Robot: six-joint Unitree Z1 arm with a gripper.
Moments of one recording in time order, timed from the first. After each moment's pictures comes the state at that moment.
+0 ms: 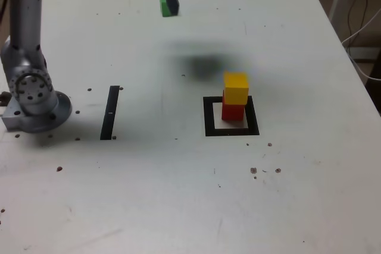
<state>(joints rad) 0.52 1.90 -1.68 1.40 0.16 0.35</state>
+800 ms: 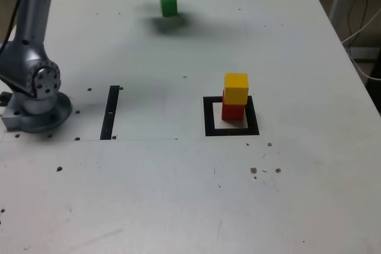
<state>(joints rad) 0.95 2.14 -1.88 1.41 0.19 0.63</state>
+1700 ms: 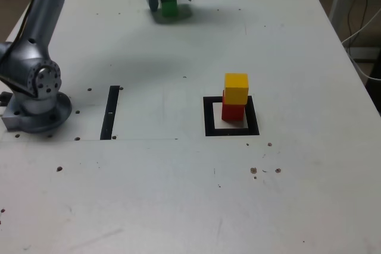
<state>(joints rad) 0.95 2.34 -2.01 1.41 0.19 0.67</state>
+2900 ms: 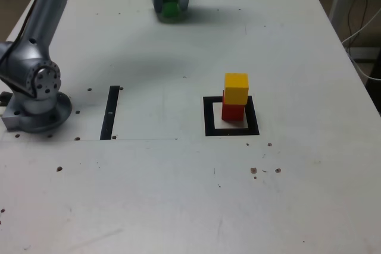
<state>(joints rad) 0.92 2.36 -2.03 1.40 0.20 0.69</state>
